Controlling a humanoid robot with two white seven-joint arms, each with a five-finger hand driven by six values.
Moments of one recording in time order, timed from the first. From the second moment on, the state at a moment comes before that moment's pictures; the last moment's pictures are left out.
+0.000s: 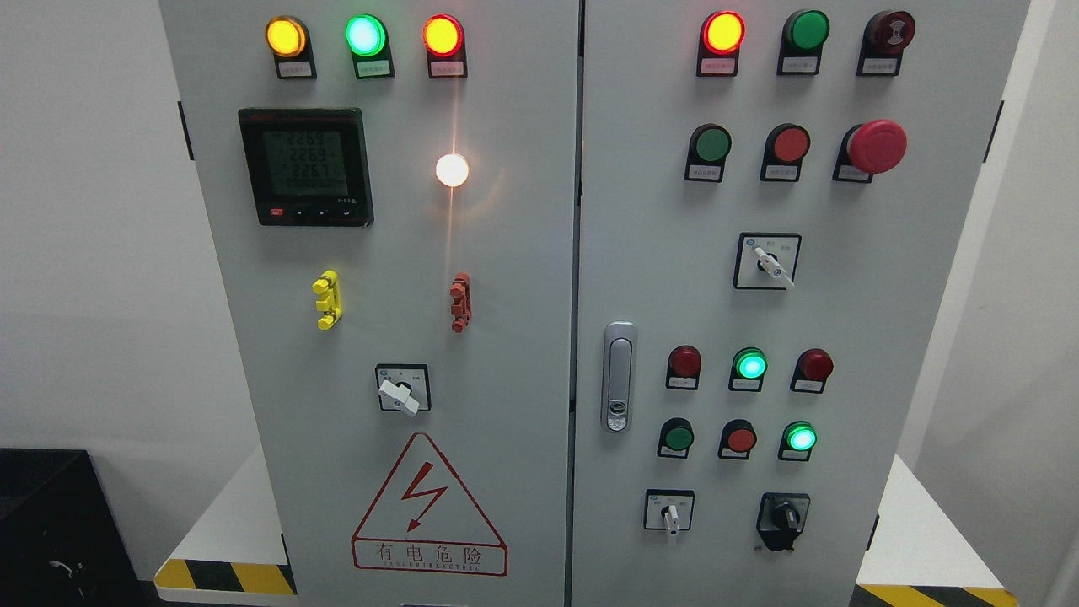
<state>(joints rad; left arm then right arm) 0.00 -0.10 -0.14 0.00 0.10 -0.06 0.15 -0.05 0.13 -0.12 -1.59 1.27 0.09 -0.15</state>
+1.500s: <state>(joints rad) 0.00 -0.10 -0.14 0.00 0.10 -0.06 0.15 -0.19 0.13 -0.15 -1.55 1.27 0.13 -0.11</state>
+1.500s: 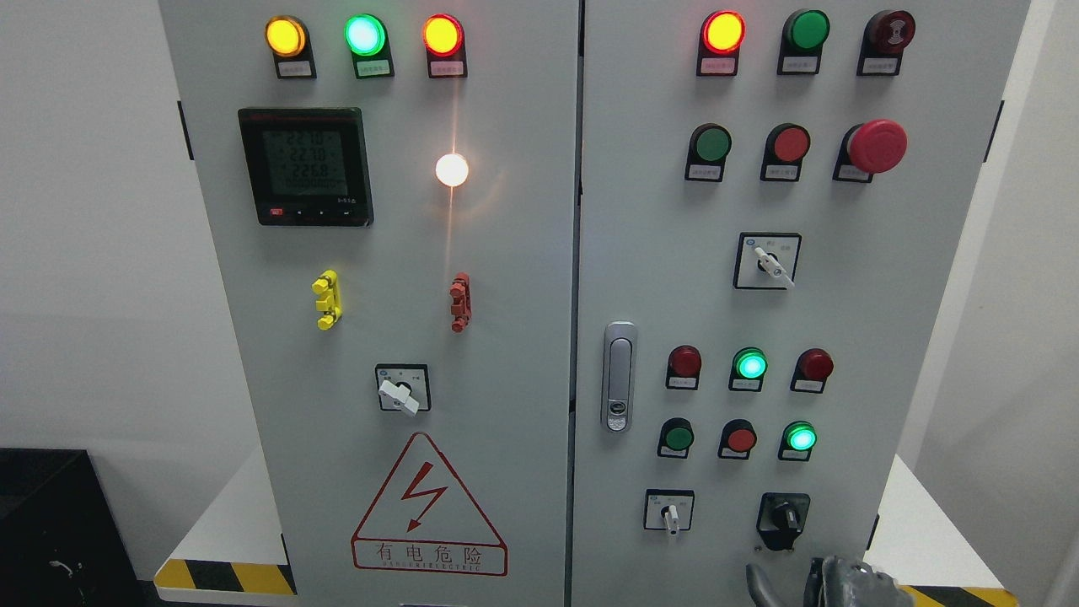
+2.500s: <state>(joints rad) 0.00 -0.10 -0.14 0.00 0.10 -0.06 0.15 -0.24 0.13 -0.18 -1.54 1.27 0.13 -0.09</state>
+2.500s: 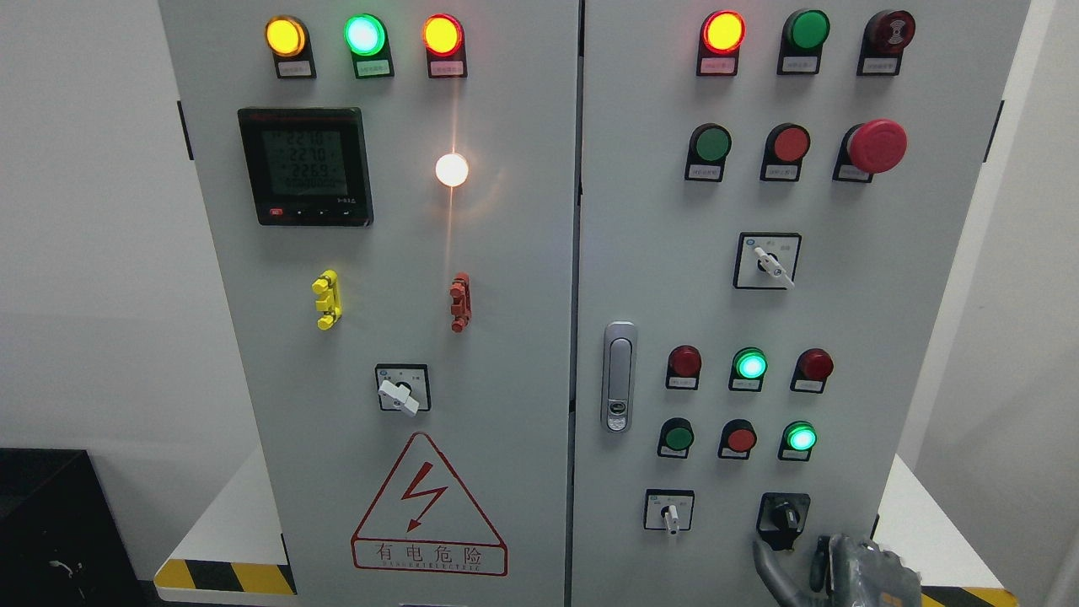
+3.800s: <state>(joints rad) 0.00 -0.10 -0.14 0.00 0.10 -0.06 0.15 -0.26 0.12 -0.22 -1.52 1.26 0.13 -0.09</state>
